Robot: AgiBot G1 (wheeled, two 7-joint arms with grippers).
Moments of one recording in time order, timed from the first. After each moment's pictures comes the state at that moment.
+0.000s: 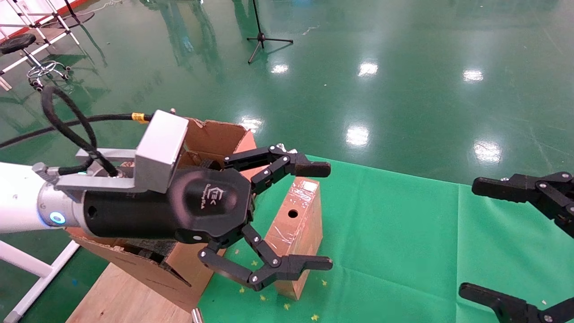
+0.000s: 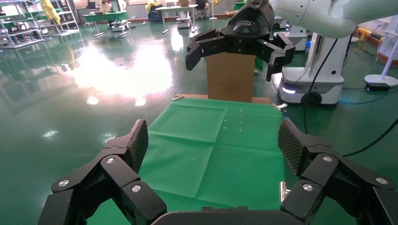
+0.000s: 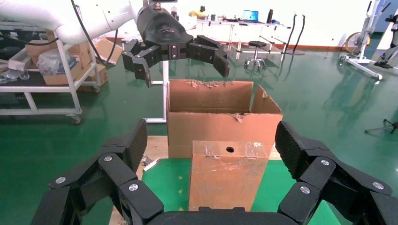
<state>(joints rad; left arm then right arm) -1.09 0.61 0.29 -1.30 0.76 1.49 -0.18 1.08 -0.60 -0.32 1.27 -0.70 -1.48 0.16</state>
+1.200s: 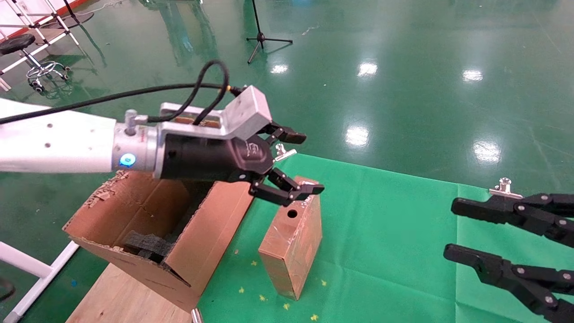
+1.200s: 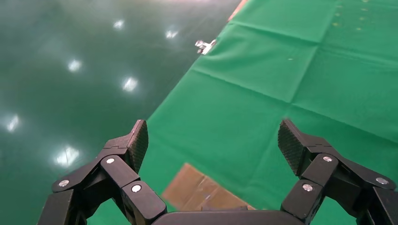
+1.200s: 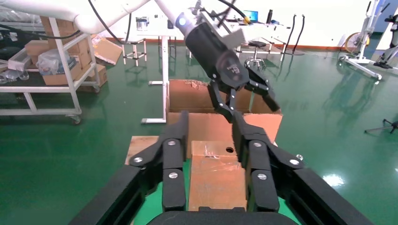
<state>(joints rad) -1.41 0.68 0.52 -1.35 1.41 1.30 -0.64 1.08 -0.60 -0.32 1.27 -0.70 -1.48 0.16</state>
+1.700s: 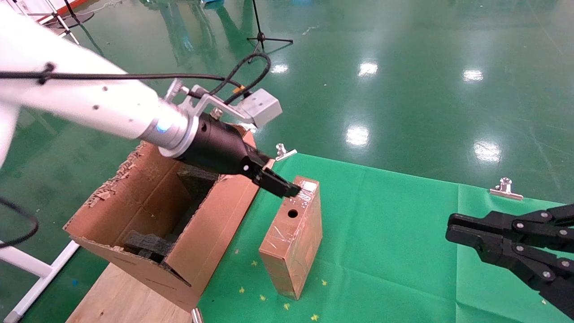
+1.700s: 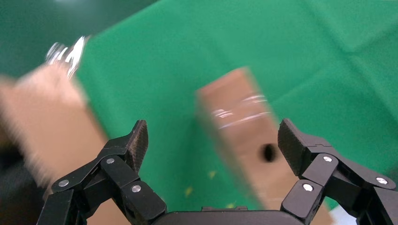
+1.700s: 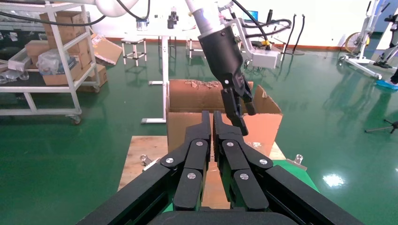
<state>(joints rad) -1.71 0.85 0.76 -1.34 1.78 1.53 -1.35 1.09 -0.60 -0.32 1.27 -0.70 -1.48 0.16</state>
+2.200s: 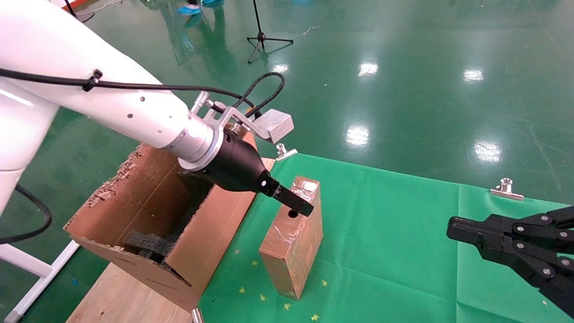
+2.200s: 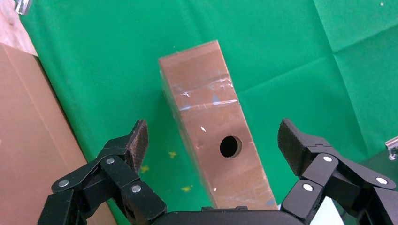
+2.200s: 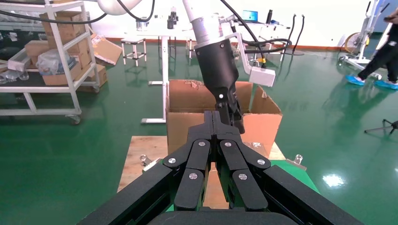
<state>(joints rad) -1.77 0.90 0.92 -1.33 1.75 1.56 -1.64 1.09 -0.60 -0.32 1.27 -0.70 -1.48 0.16</state>
